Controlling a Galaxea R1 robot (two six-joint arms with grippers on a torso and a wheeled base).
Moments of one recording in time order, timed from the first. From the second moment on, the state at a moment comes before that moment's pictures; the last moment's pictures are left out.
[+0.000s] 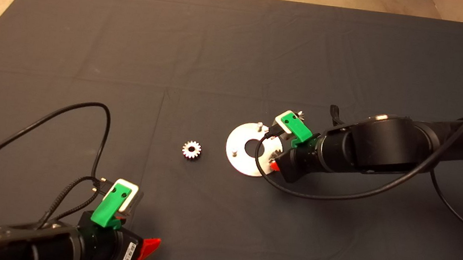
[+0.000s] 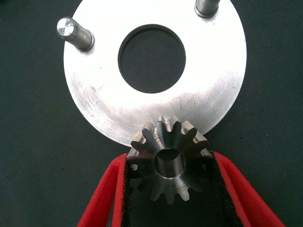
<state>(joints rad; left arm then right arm) 0.13 2.11 -0.28 1.15 1.48 -1.45 0.22 2.54 -0.79 -0.74 -1.41 1.14</state>
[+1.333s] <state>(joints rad) 0.13 2.11 -0.28 1.16 1.47 -1.45 0.22 2.55 -0.82 -0.74 -1.39 1.11</state>
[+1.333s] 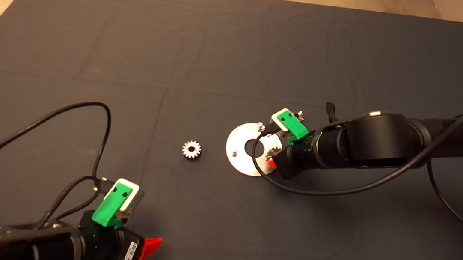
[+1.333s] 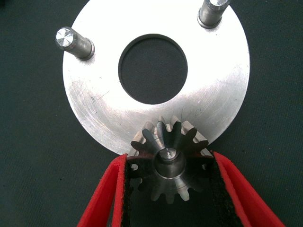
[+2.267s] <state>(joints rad) 0.13 2.11 -0.28 1.16 1.47 -1.46 0.22 2.56 -0.83 -0.74 -1.40 1.11</state>
